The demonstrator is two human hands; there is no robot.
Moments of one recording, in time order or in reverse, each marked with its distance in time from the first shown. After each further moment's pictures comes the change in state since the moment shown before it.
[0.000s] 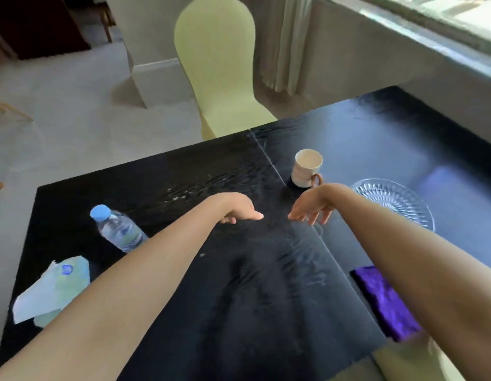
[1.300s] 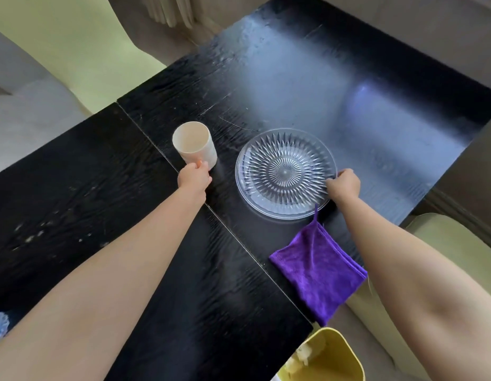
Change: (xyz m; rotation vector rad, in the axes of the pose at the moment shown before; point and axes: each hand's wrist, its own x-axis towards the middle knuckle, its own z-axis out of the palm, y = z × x) left_hand 0.239 0.173 0.046 -1.268 0.474 -0.040; right_hand 0.105 0.334 0.022 0.962 0.961 0.483
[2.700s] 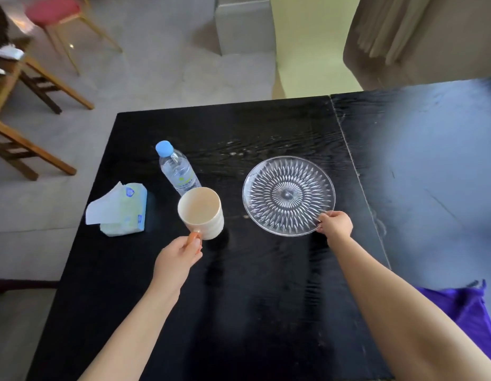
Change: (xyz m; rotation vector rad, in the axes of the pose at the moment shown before) left_hand -0.249 -0.171 -0.372 -0.221 0.420 -0.045; right_hand -0.272 -0.079 0.221 0.130 -0.504 -0.175
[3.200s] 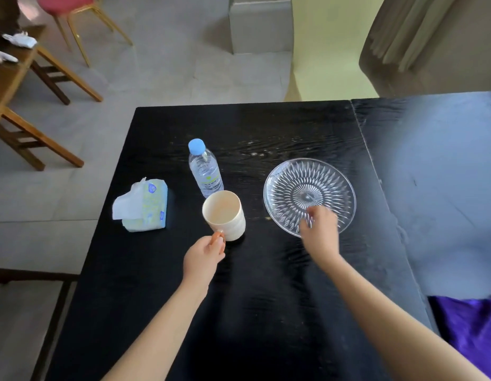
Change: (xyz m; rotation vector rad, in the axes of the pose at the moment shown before) left_hand 0.022 -0.015 -0.008 -0.004 0.052 -0.052; right_hand -0.124 -0.033 0.047 -0.553 -0.040 -0.662
